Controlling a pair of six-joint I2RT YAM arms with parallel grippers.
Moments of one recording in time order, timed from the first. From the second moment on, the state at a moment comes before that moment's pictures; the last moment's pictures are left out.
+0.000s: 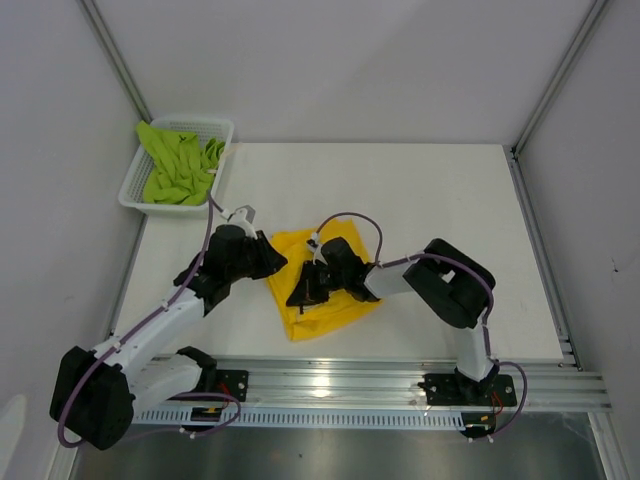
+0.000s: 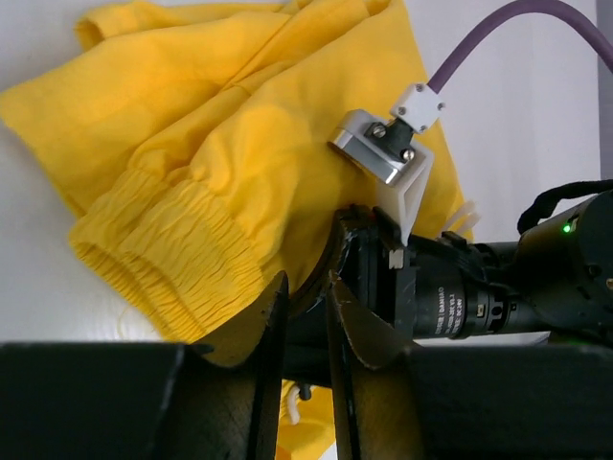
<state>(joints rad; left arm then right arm) -0.44 1.01 0.60 -0.18 0.11 -0.66 0.88 1.99 0.95 0.43 -0.53 0.98</state>
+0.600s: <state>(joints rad) -0.44 1.23 0.49 0.10 0.16 -0.70 0.88 1.63 0.86 0.30 -0.34 0.87</state>
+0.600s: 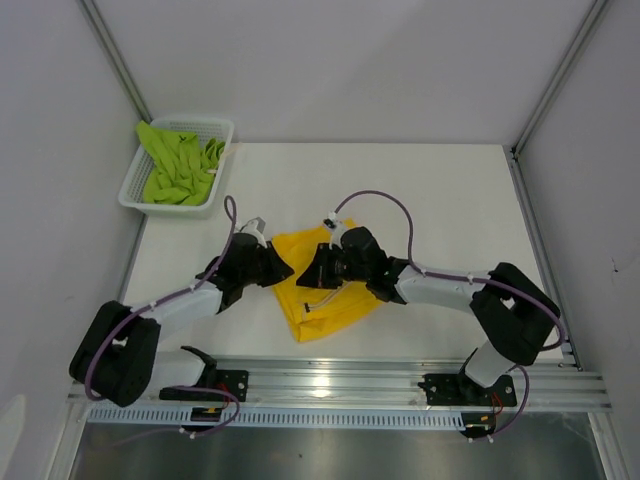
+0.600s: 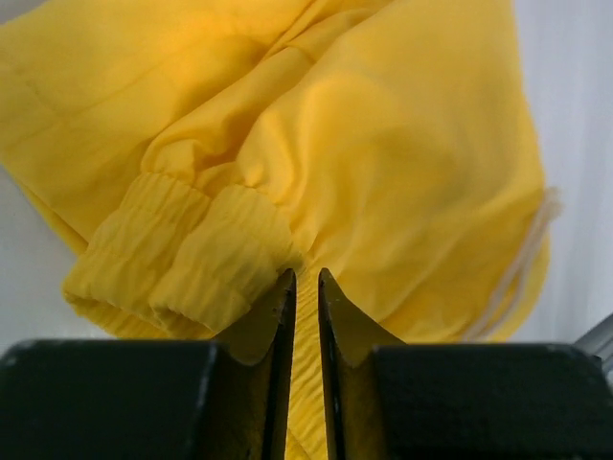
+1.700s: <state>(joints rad) -0.43 1.03 0.52 -0.03 0.11 -0.65 0.35 1.97 1.25 -0.15 -0.49 0.47</state>
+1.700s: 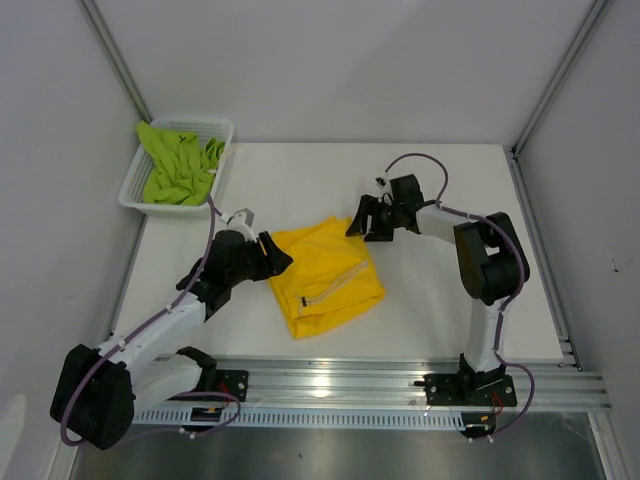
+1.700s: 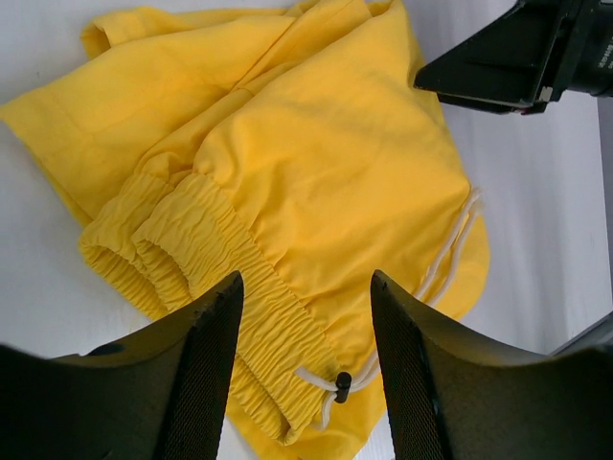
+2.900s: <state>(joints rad) -0.43 0.97 0.51 -0.12 0.10 -0.63 0.25 0.93 0.77 -0.30 0.25 0.67</state>
